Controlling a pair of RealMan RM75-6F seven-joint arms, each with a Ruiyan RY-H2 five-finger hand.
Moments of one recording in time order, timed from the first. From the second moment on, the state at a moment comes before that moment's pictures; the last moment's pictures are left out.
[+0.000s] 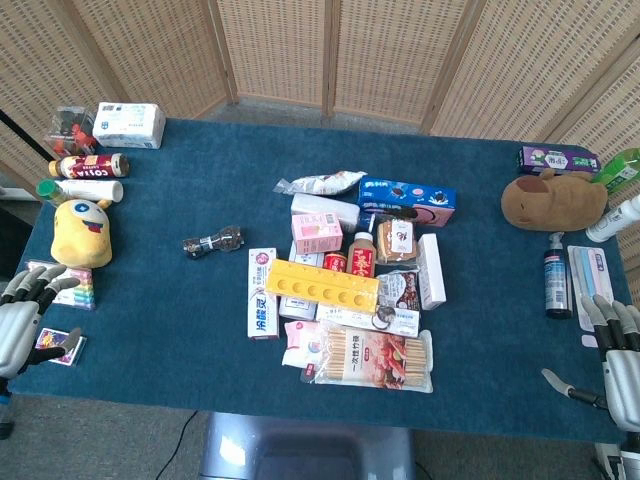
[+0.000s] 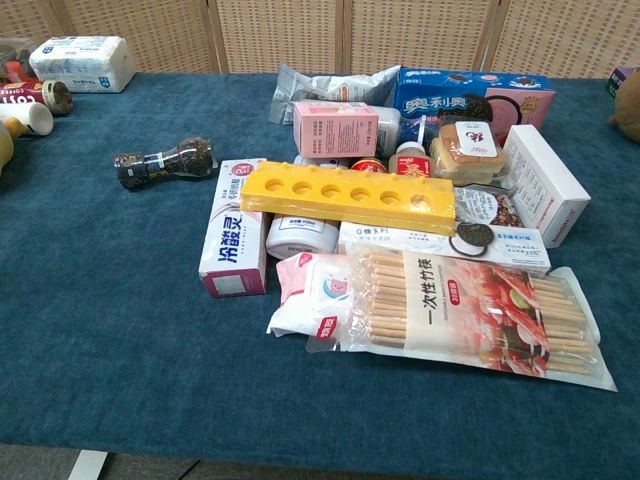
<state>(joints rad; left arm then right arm) -0.19 -0.86 -0.07 -1.99 1.29 1.28 0.07 -0.02 -1.03 0.05 -1.75 -1.52 1.59 -0.07</state>
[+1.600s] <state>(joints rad) -0.93 -1.74 -0.32 -1.12 0.54 0.95 0.62 -0.14 -0.94 0.07 -1.71 -1.39 1.67 0.08</state>
